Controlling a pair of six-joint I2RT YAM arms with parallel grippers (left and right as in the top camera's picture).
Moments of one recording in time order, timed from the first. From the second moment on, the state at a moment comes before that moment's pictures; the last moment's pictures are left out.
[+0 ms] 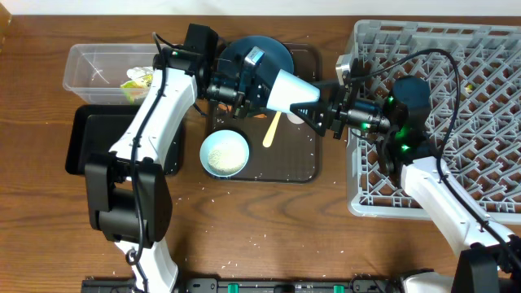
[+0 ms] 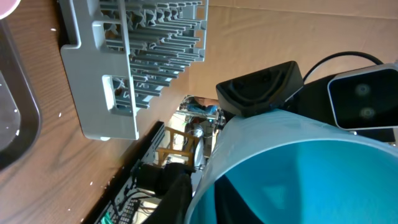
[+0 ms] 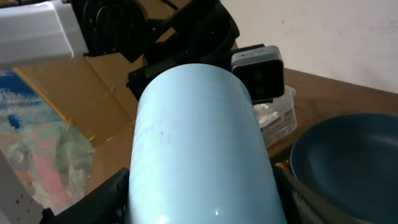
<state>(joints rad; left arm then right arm) -0.21 1.94 1.64 -1.02 1.35 -0.32 0.23 1.47 0.86 0.52 -1.02 0.39</state>
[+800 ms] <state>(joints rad) -0.04 1.94 1.64 -0.99 1.23 -0.32 -0.15 1.24 0.86 -0.02 -1.02 0.48</state>
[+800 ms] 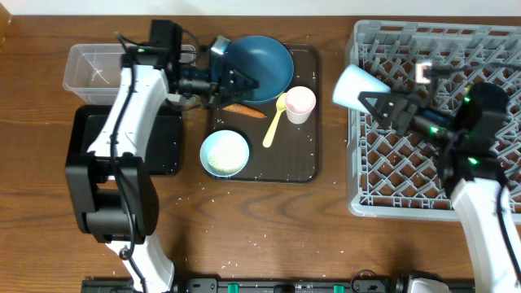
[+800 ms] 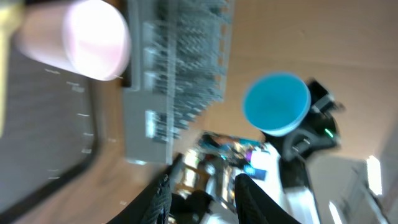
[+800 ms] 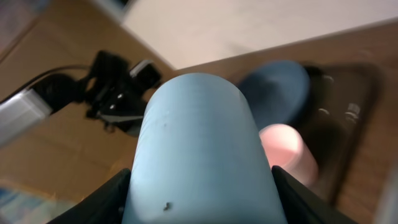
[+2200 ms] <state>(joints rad) -0.06 1.94 1.64 -1.07 0.47 -0.32 -0.17 1.59 1.18 -0.92 -0.13 0.17</state>
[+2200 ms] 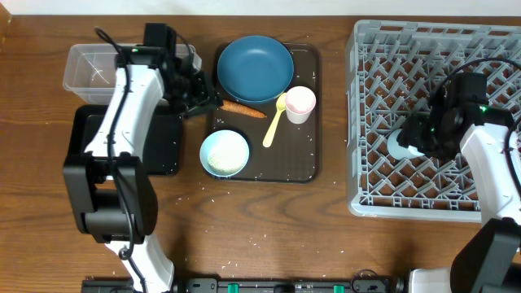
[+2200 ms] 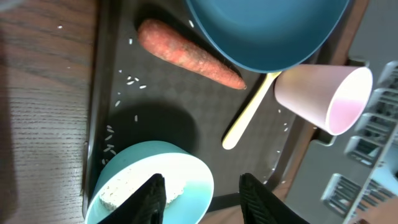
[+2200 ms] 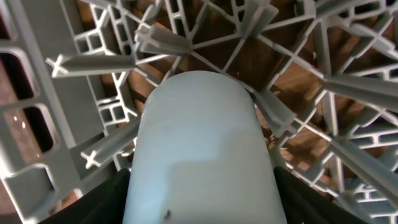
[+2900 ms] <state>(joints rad) -0.40 1.94 1.64 -0.74 0.22 -0.31 -0.16 1.45 1.29 -0.99 -0.20 0.17</state>
